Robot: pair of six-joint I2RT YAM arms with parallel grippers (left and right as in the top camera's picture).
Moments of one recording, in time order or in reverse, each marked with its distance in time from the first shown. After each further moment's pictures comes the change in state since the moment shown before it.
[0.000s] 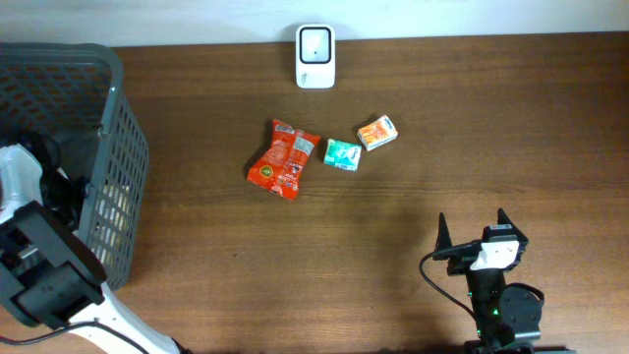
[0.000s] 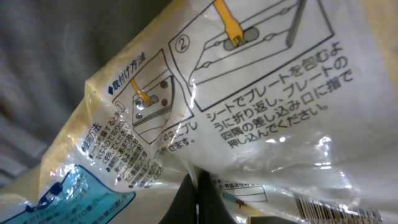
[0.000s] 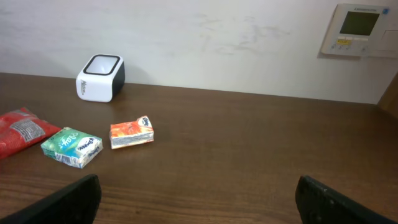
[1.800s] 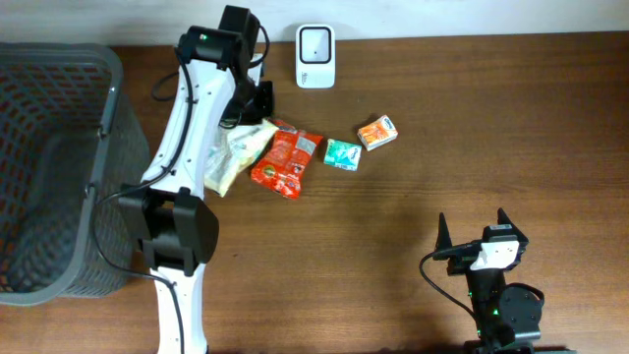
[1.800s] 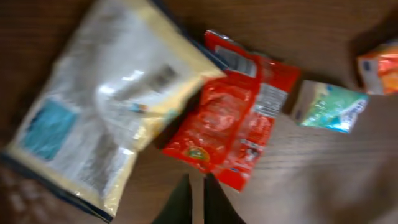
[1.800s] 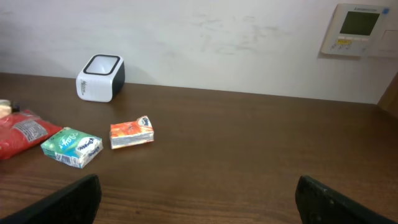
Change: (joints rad) left arm -0.841 0.177 0.691 -0.194 0.129 -0.021; right arm 0.000 0.000 0.000 0.000 0.000 0.000
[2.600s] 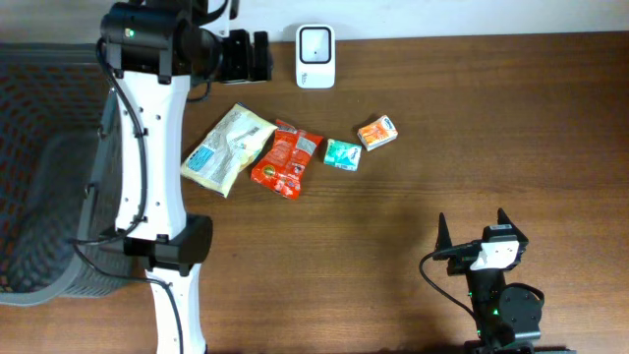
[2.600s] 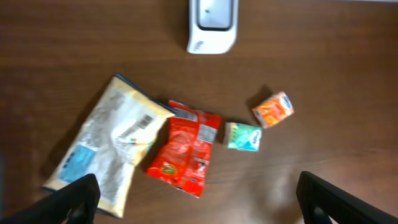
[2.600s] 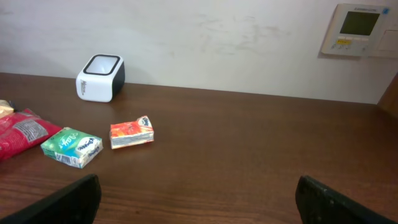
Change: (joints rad) left arm 0.036 -0.010 0.615 -0.241 0.100 0.023; right arm 0.000 0.000 0.000 0.000 0.000 0.000
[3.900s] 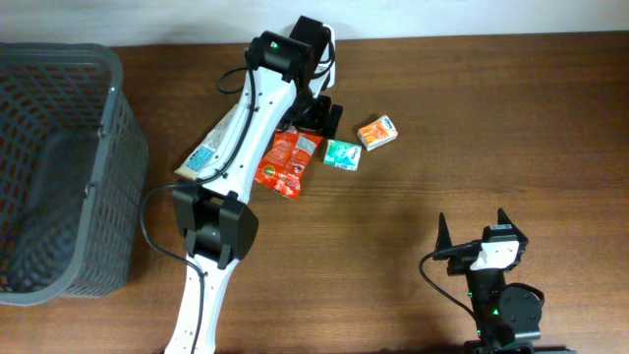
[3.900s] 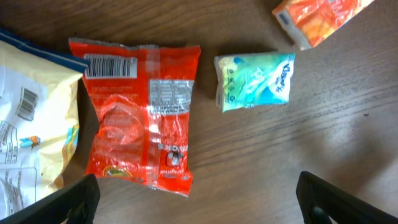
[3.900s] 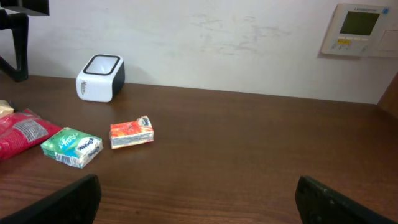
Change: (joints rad) left arm -0.230 0.172 -0.382 0.143 -0.100 0.077; right arm 0.000 0.000 0.000 0.000 0.000 0.001
